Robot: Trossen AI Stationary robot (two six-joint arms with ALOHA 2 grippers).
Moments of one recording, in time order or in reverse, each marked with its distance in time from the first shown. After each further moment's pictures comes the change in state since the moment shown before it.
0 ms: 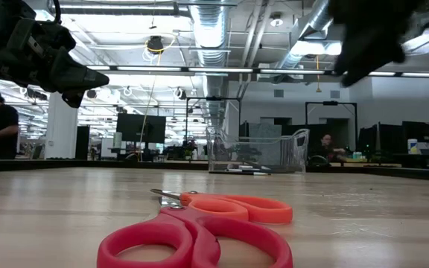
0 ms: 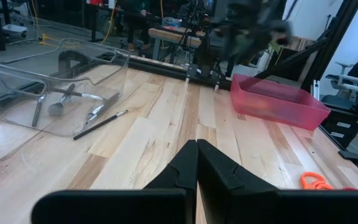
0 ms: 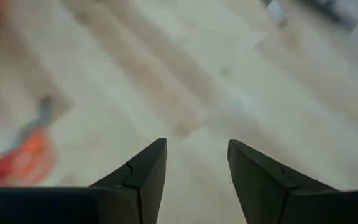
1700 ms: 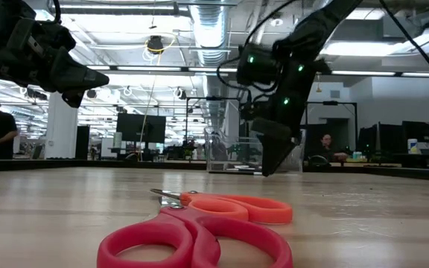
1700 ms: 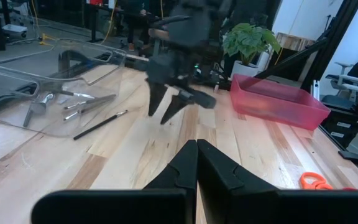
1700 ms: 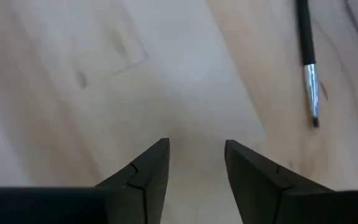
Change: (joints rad) left arm 0.000 0.000 0.000 0.000 0.000 0.000; right arm -0.549 0.574 0.116 0.353 -0.284 -0.819
